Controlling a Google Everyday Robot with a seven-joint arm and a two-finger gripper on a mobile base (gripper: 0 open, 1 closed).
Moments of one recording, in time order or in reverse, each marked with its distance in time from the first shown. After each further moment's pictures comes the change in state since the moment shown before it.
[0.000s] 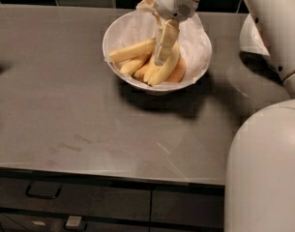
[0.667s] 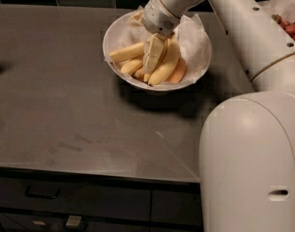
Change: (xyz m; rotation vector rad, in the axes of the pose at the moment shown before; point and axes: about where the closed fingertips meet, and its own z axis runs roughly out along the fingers) arm 0.012 -0.020 0.059 -0.058 -0.050 -0.003
